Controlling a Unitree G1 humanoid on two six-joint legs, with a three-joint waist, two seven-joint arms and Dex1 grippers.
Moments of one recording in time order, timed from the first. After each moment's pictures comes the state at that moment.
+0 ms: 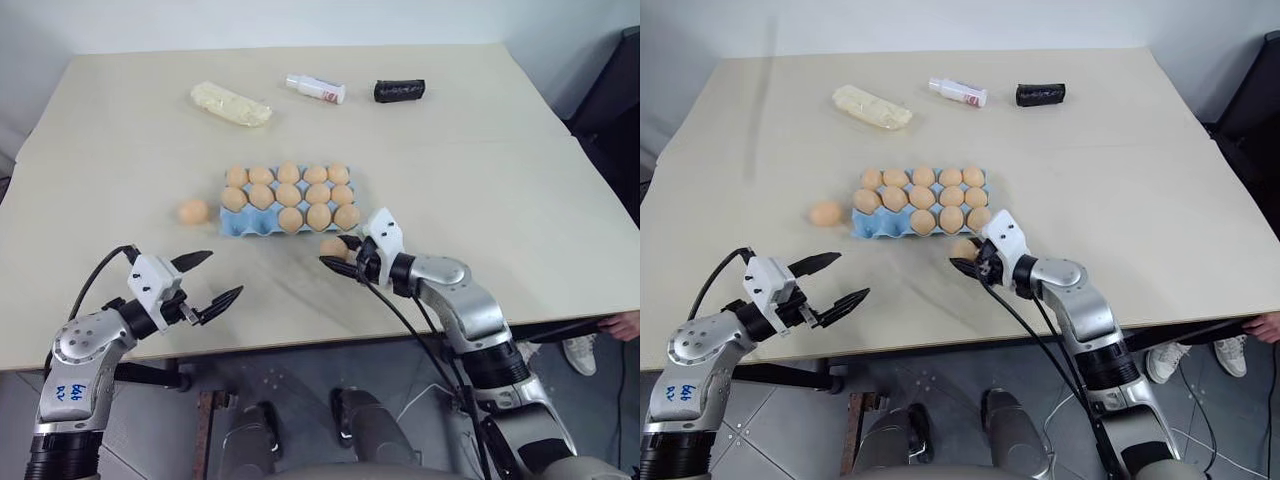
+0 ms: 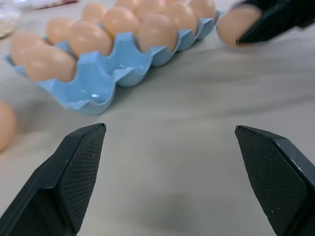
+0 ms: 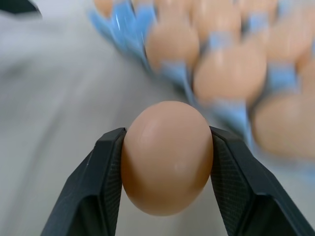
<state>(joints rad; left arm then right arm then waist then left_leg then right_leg) 0.03 0.59 0.26 -0.15 -0.35 0.10 -0.77 -0.58 -0.26 0.21 0.00 0.21 0.48 0.73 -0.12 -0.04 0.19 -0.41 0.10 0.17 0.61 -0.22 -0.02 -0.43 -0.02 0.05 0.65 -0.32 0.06</state>
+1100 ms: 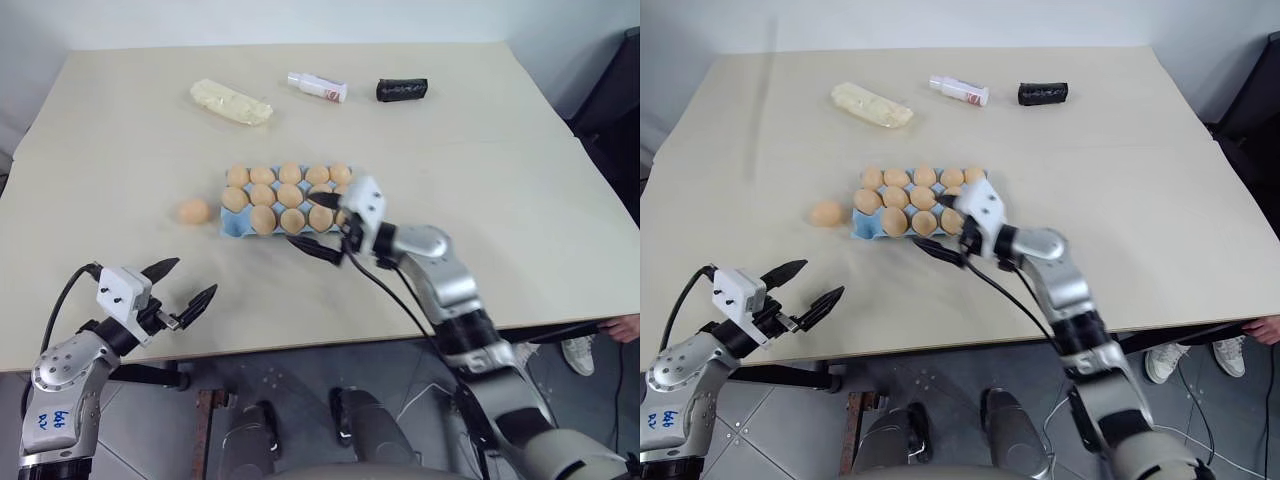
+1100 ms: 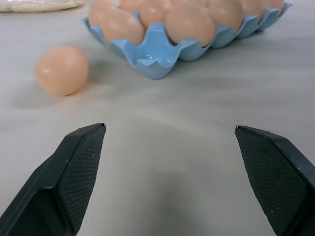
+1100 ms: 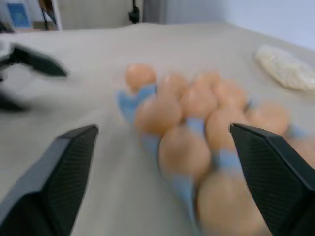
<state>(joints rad) 0.13 0.55 0.35 -0.19 -0.39 0.12 -0.65 -0.54 -0.28 0.13 0.14 0.25 0.10 0.95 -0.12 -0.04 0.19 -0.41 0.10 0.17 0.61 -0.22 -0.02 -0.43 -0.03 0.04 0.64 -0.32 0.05</state>
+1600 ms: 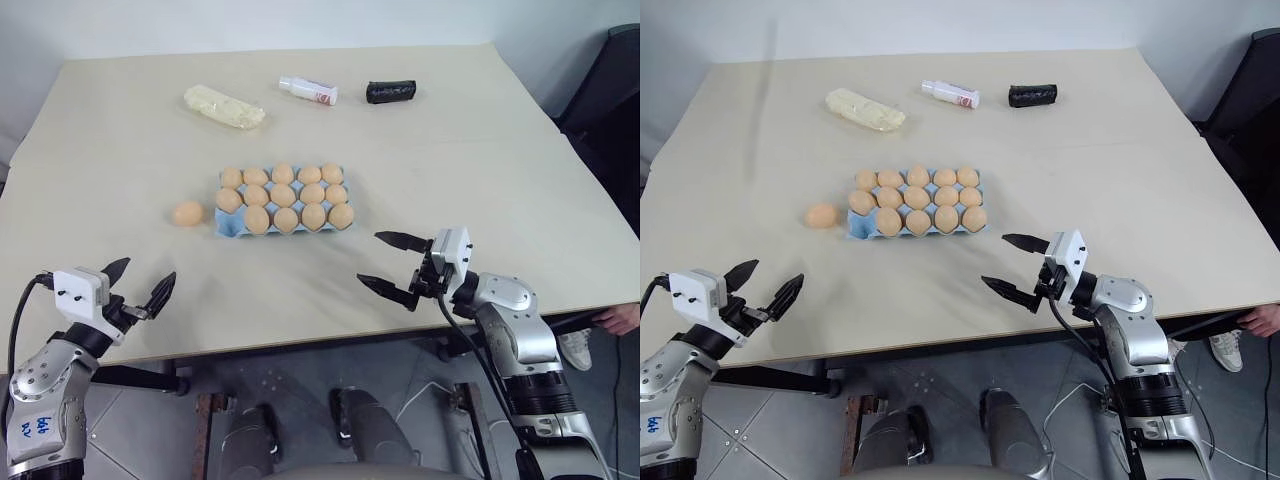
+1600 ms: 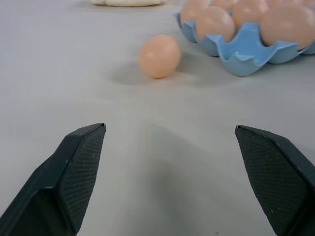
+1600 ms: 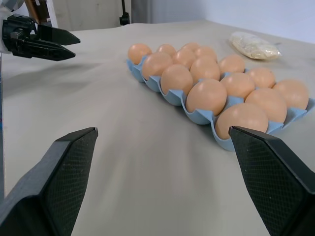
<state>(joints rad) 0.11 0.51 0.46 -0.10 -0.39 0.14 -0.49 -0.30 -0.41 0.00 0.04 0.37 0.02 1.04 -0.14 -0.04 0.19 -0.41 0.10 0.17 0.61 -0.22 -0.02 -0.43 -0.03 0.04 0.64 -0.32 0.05</state>
